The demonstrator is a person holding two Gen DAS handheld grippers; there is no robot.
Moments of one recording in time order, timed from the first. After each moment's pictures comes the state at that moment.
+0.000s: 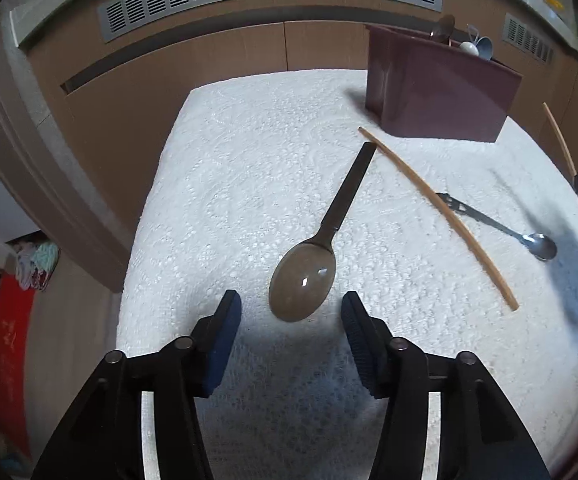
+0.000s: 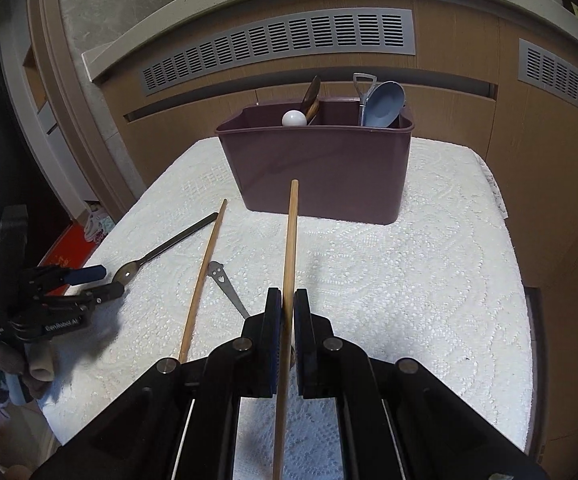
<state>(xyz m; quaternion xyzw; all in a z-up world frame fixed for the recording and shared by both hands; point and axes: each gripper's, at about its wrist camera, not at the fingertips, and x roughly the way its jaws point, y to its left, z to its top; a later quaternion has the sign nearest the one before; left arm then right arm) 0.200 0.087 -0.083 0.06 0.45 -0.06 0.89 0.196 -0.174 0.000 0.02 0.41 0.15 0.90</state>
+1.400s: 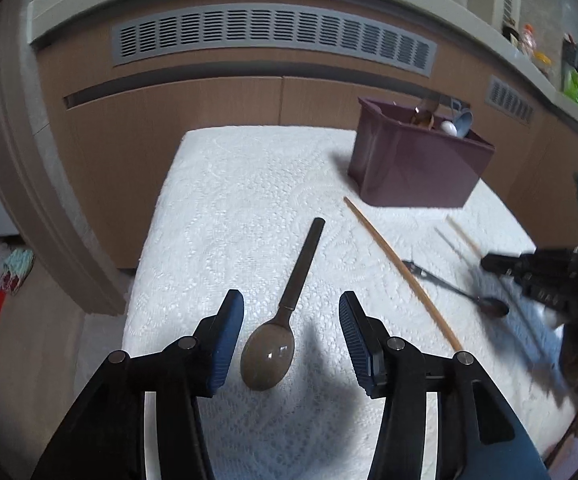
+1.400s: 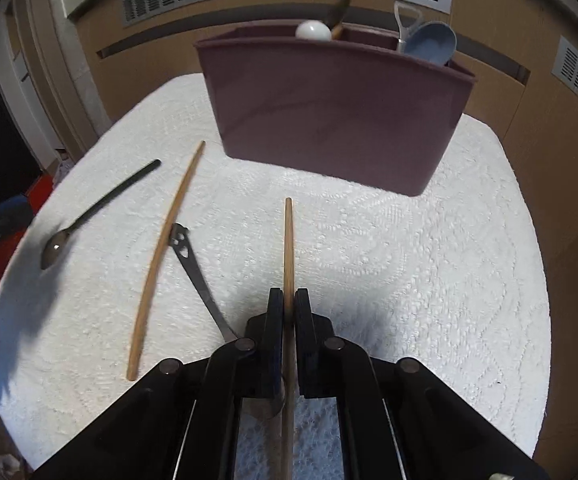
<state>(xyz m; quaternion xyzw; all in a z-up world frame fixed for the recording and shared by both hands) 0.197 0.102 -0.045 0.01 0.40 -0.11 0.91 0.234 -0.141 -0.040 -0.06 0.47 0.12 0.87</state>
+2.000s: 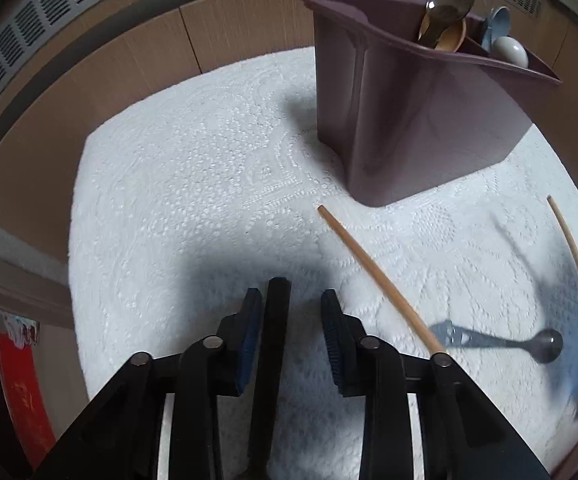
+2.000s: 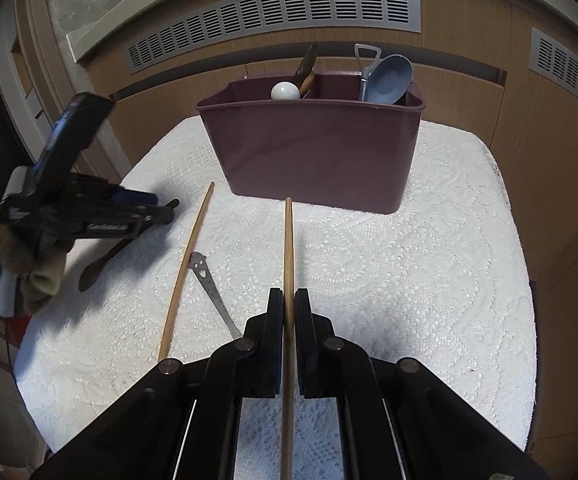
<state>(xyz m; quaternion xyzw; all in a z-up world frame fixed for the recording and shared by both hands) 0.339 0.021 -0.078 0.13 0.54 -0.14 0.82 0.218 -0.171 -0.016 0.00 0.45 0.14 0.88</state>
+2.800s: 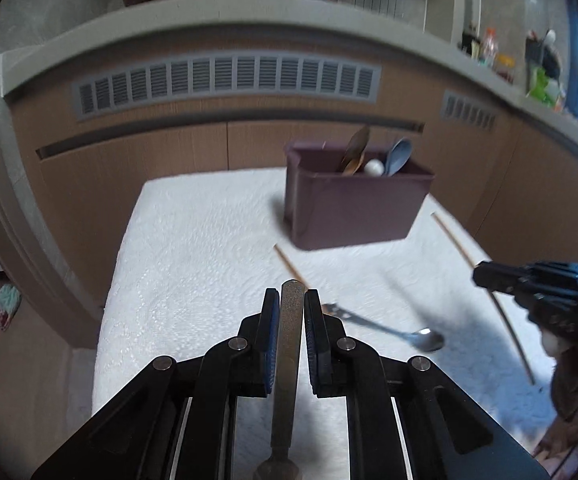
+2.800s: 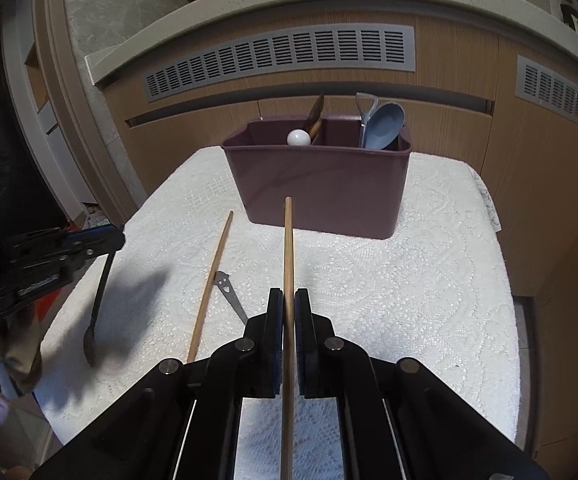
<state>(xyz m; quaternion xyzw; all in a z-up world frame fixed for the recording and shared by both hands) 0.171 0.048 0.007 0.00 0.33 -0.15 0.93 0.184 -0.169 0.024 0.00 0.39 0.14 0.91</state>
